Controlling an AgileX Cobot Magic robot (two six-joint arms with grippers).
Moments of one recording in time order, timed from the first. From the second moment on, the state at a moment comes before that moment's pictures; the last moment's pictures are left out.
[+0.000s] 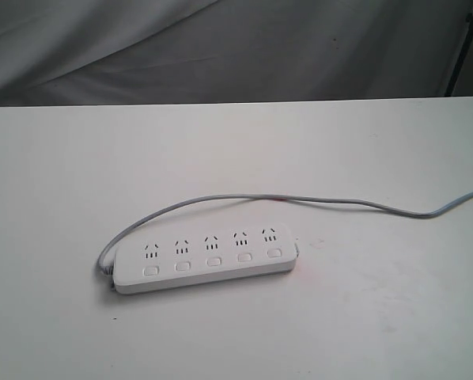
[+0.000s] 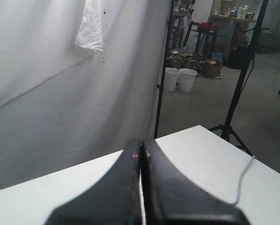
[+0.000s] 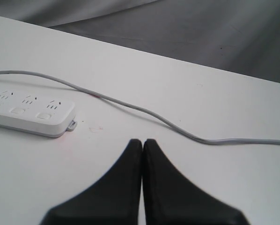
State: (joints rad) left arm -0.08 0.92 -0.82 -1.48 0.55 1.35; right arm 0.03 0.01 0.00 -0.11 0.34 -0.01
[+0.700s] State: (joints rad) left arm -0.08 0.76 -0.82 -1.48 0.54 1.35; right arm 0.03 0.01 0.00 -0.11 0.34 -0.01
